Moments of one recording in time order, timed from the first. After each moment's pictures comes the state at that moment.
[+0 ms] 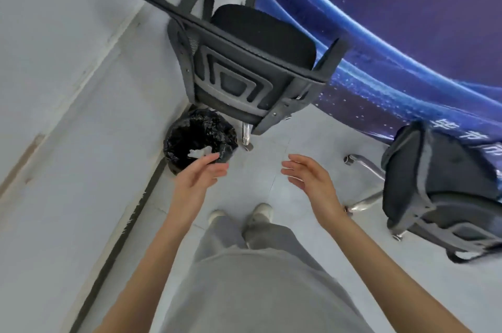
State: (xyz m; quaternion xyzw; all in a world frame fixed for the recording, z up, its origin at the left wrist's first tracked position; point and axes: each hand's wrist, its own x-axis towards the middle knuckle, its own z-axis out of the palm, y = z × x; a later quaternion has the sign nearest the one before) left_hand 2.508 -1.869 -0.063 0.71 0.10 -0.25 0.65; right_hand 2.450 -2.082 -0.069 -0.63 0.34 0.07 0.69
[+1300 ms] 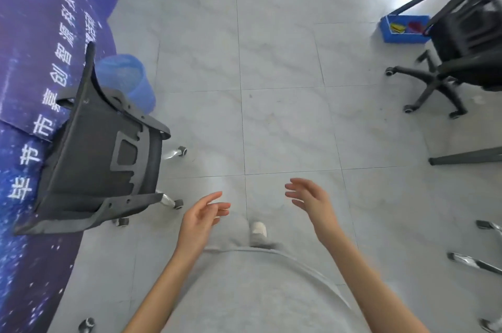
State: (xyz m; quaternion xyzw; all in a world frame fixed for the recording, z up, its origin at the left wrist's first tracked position) left_hand 2.103 -2.238 -0.068 0.49 -0.54 -0.67 0.12; right_hand 1.914 -2.109 -0.071 -0.01 0.72 -0.54 0.43
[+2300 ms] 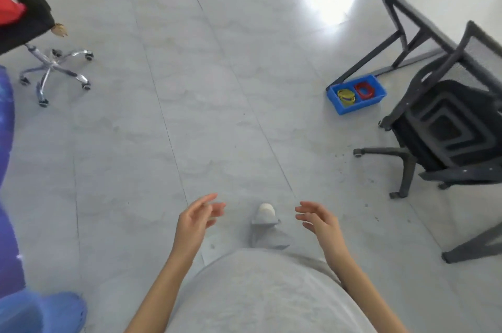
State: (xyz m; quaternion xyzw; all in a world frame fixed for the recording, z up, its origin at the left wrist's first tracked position) left_hand 1.365 -2.689 -0.070 0.41 -0.61 -0.67 0.05; right_hand 1.254 -2.467 -0.102 0.09 0.73 -0.60 0.31
